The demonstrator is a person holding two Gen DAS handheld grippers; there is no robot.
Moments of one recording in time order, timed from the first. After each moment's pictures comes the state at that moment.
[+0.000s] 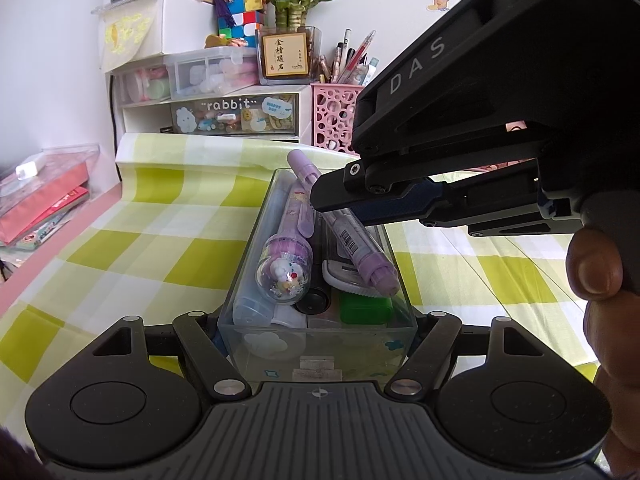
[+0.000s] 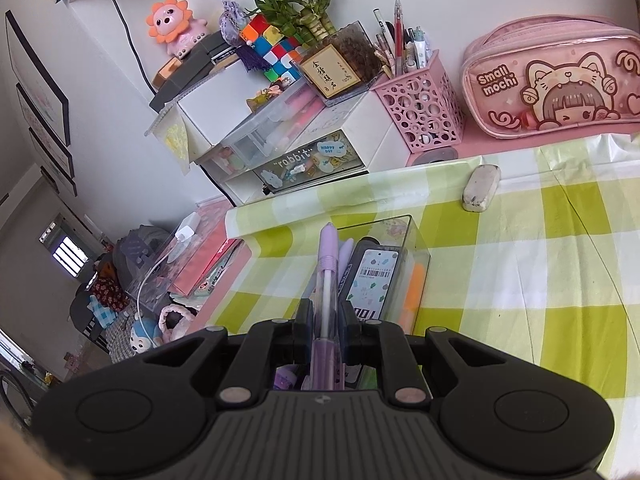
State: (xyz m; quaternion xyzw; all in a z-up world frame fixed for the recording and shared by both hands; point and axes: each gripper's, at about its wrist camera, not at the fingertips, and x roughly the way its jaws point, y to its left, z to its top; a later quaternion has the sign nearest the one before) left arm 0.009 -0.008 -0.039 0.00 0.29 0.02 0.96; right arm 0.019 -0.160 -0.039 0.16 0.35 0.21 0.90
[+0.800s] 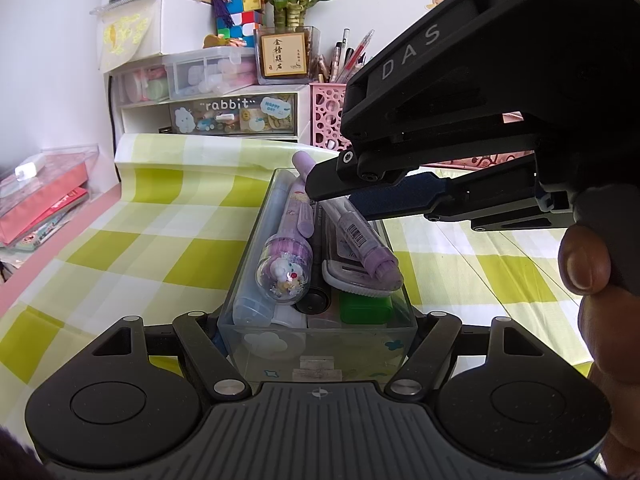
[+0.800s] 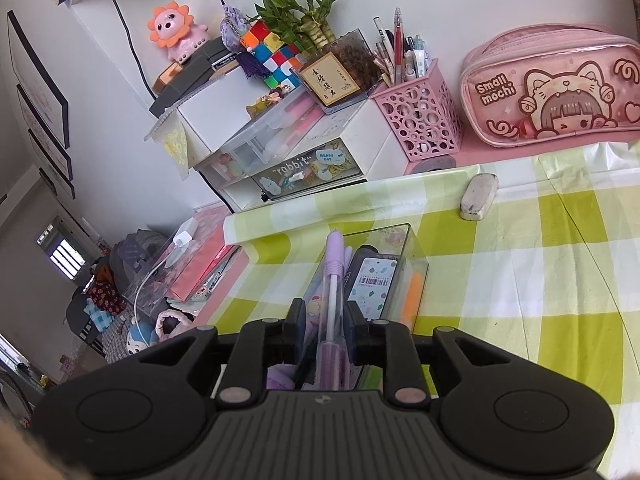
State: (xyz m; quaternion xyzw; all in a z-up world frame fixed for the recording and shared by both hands) left arm 0.009 -0.008 -0.039 0.00 0.29 0.02 0.96; right arm 0.018 -0.160 -0.038 0.16 0.34 0.20 0.90
